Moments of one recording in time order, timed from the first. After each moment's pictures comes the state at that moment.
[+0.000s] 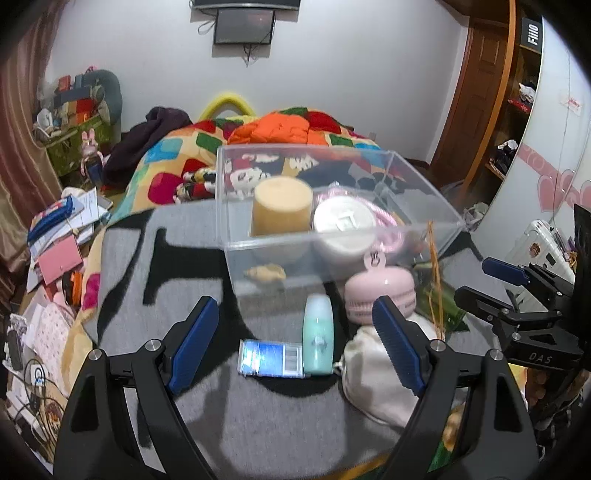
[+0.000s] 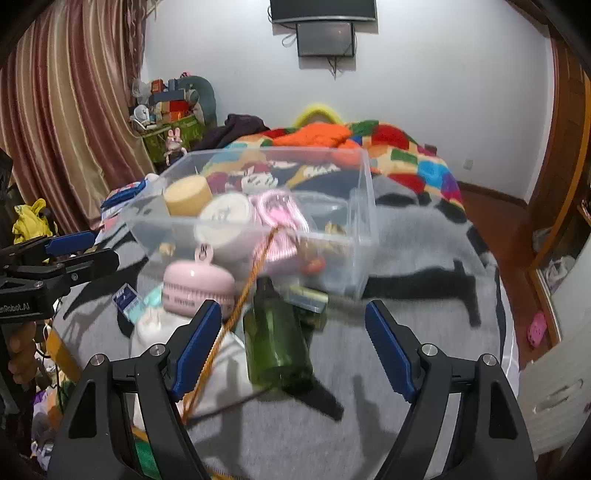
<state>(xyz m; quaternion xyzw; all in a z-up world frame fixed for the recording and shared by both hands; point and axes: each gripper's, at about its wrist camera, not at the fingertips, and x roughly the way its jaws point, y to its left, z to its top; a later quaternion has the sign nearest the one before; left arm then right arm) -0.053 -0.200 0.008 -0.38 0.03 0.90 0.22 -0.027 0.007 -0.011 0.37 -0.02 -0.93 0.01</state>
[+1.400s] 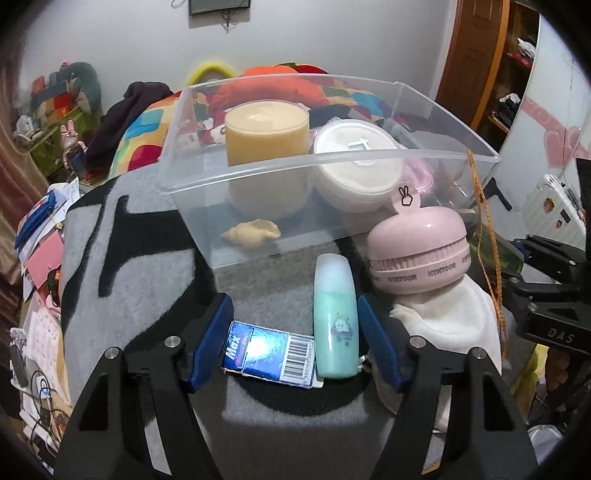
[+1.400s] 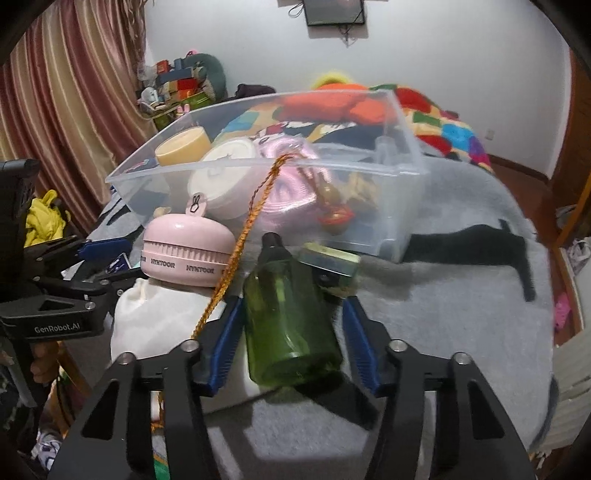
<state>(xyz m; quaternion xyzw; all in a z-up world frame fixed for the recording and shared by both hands) -0.081 -0.172 -0.044 -0.44 0.09 0.87 0.23 -0.057 0.005 -0.053 0.42 -0.06 -0.91 0.07</state>
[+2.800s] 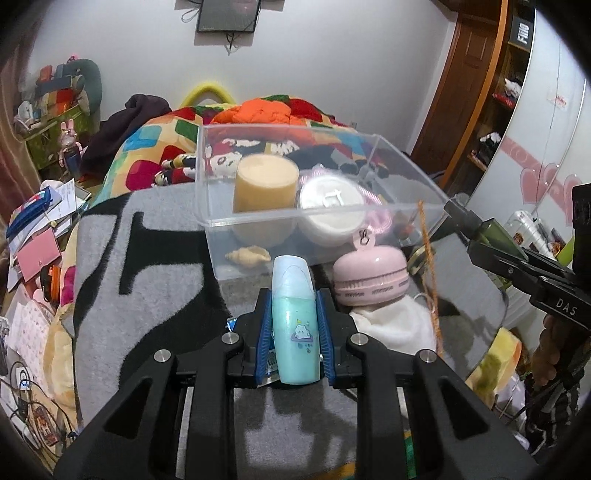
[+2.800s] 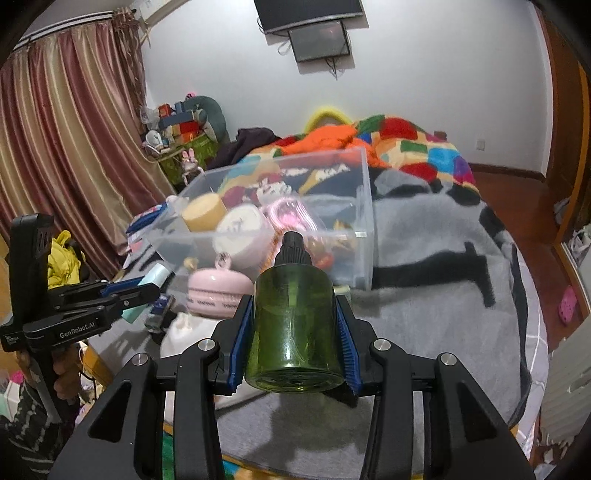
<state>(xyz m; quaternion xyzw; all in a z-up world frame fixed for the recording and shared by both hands) -0.057 -0.201 -0.001 -0.39 0.02 0.88 0.27 -0.021 0.025 0.008 0.34 -0.09 -0.94 0.06</state>
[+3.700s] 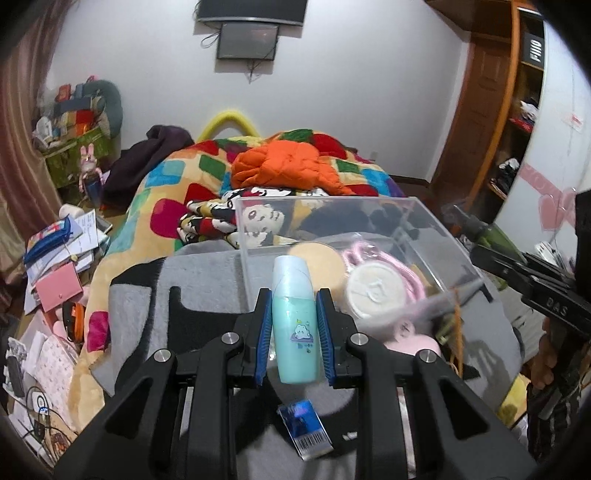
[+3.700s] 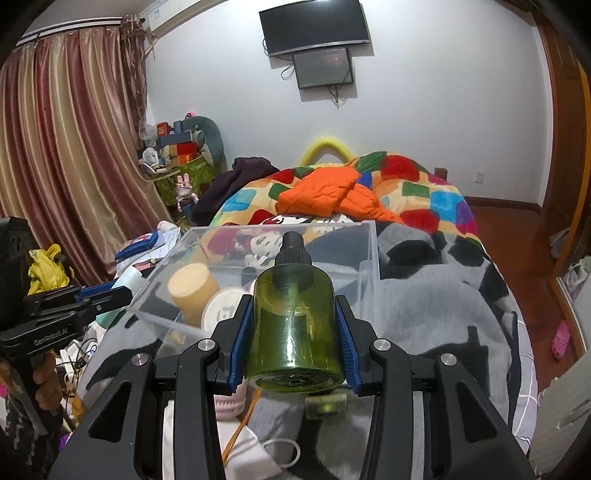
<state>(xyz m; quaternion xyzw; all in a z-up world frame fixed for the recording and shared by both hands) -0.113 -0.212 0.034 -0.35 0.01 0.91 0.22 -0.084 0.024 0.036 0.30 -0.07 -0.95 0.04</state>
